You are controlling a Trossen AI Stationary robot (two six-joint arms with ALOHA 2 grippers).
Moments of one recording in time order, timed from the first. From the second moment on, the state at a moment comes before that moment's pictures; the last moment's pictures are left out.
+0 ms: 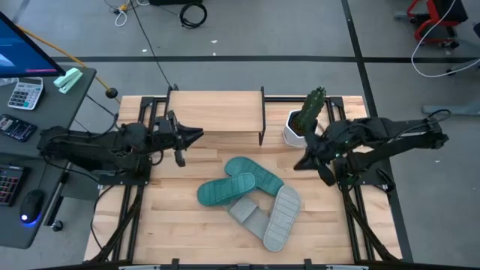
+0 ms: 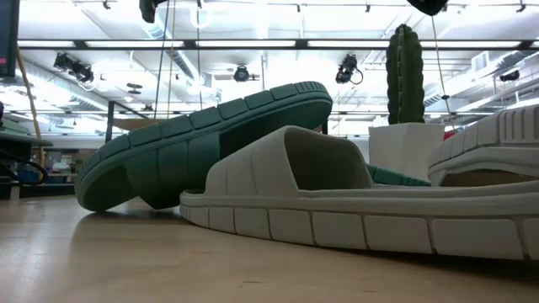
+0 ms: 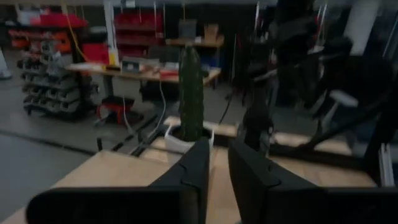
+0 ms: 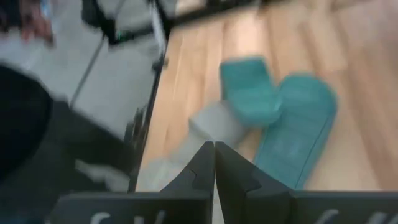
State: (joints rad) left arm -0.08 0.79 0.69 0.12 -0.38 -0.06; right arm 0.16 0.97 1.11 -0.74 -0.21 0.37
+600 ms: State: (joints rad) left arm -0.25 0.94 0.91 -0.34 -0.39 -0.37; right arm 0.38 1.02 1.14 -0.93 -0.21 0.28
